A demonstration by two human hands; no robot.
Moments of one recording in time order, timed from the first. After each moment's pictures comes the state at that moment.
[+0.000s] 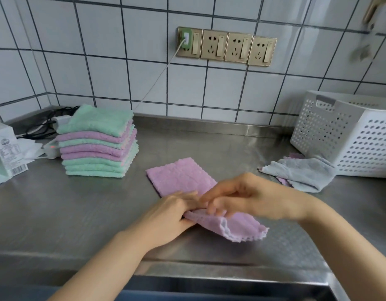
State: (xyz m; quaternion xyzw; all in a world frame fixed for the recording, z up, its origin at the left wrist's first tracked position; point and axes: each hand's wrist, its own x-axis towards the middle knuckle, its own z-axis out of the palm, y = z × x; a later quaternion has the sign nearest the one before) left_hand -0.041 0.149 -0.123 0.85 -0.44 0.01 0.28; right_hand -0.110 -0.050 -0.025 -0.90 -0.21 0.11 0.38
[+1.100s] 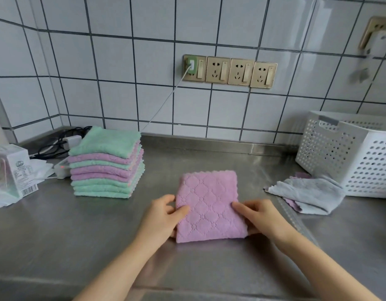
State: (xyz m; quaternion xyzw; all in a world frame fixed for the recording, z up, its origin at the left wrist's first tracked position) left_hand -0.021 0.155 -0.121 0.78 -0.11 -0.02 0.62; right_hand -0.071 -0.080 -0.094 -0.84 0.09 -0.03 0.54
